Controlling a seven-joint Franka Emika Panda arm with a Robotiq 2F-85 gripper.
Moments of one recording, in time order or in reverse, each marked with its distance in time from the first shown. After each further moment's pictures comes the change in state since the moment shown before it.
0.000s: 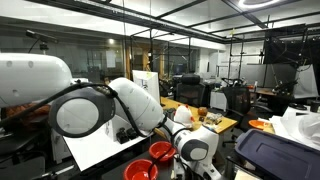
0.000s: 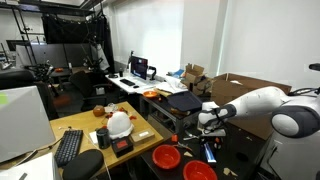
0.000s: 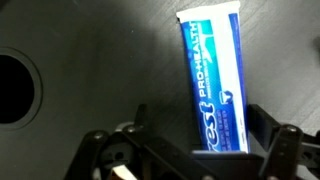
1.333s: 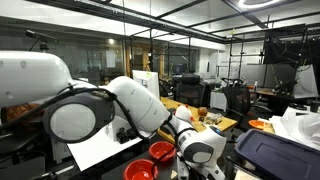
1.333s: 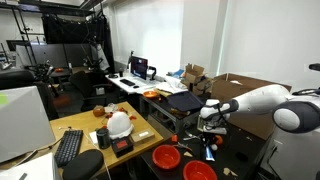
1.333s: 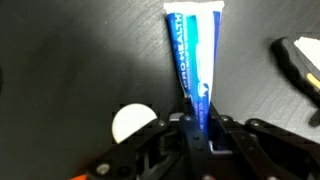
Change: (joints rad) arm -0.068 -0.016 0.086 0.000 0.073 0.027 -0.139
